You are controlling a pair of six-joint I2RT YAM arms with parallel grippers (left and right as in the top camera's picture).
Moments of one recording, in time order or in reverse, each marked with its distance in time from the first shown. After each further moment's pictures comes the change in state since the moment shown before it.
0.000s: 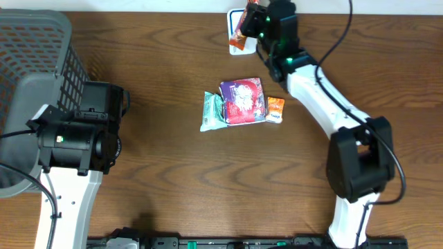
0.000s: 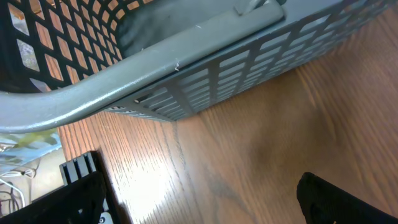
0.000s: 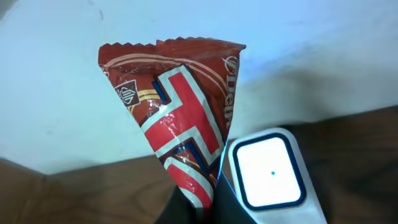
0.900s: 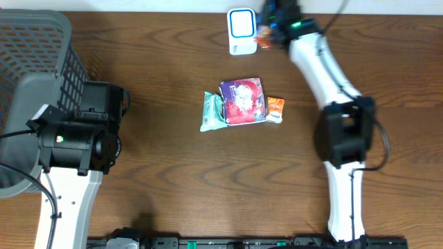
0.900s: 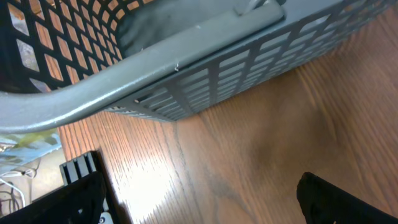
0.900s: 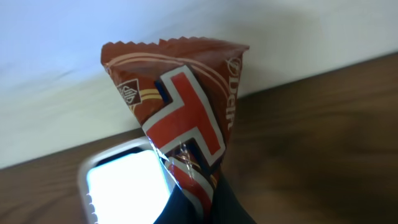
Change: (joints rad) left arm 0.000 0.000 0.000 0.000 0.000 0.000; right arm -0.142 0.306 0.571 -0.644 0.144 -0.106
